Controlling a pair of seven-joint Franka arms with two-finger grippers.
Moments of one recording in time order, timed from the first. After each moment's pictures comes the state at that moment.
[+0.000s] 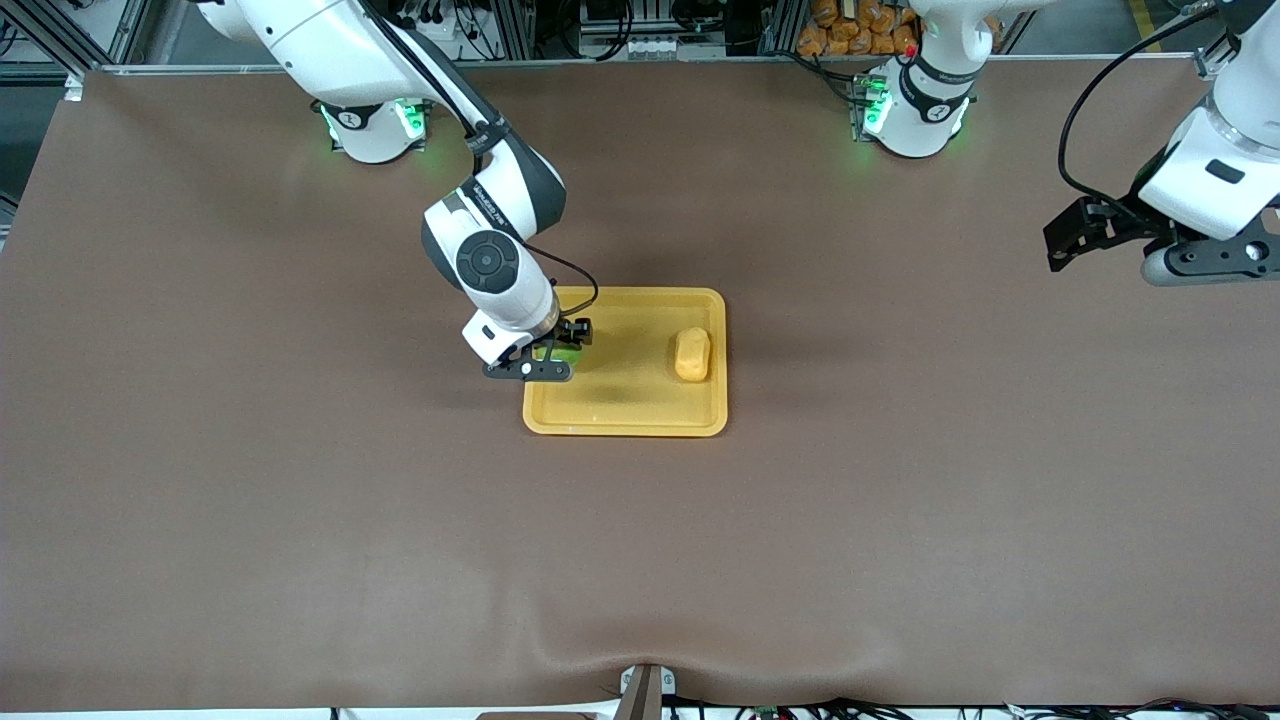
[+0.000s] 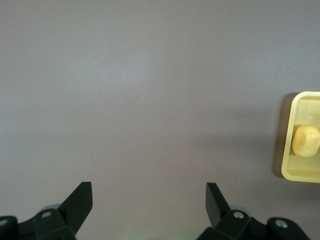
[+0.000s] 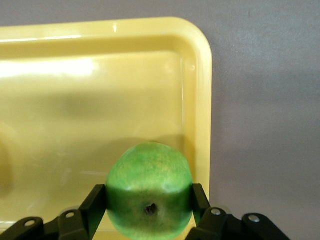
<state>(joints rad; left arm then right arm) 0.08 -0.03 -0.24 -1.59 0.13 1.58 -0.18 0.45 0.49 0.19 -1.90 0.03 2.33 0.66</state>
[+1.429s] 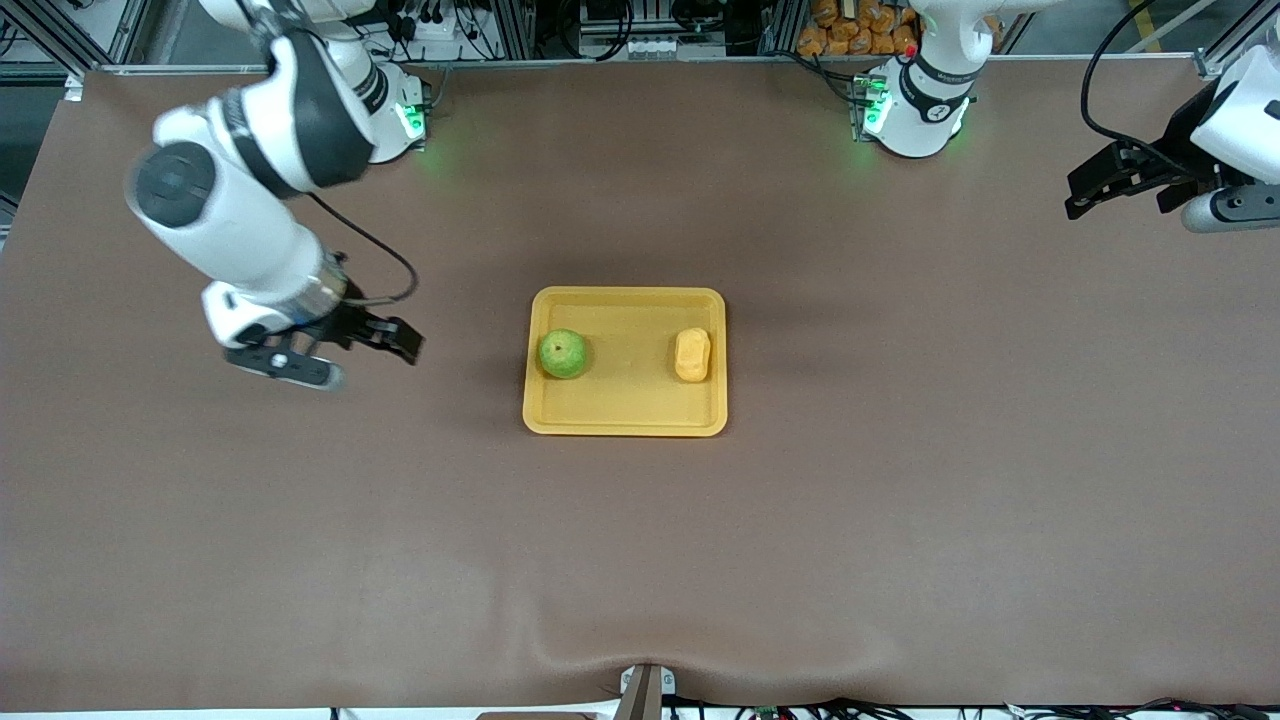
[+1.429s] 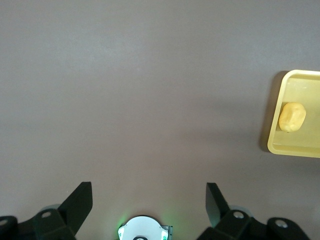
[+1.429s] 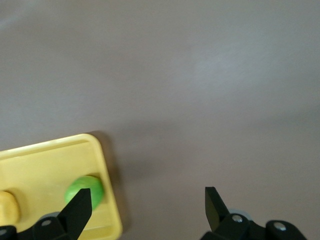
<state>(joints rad) 0.06 -0.10 -0.16 -1.60 0.04 1.47 -0.15 0.10 0.09 0.16 -1.86 0.03 1.99 0.46</state>
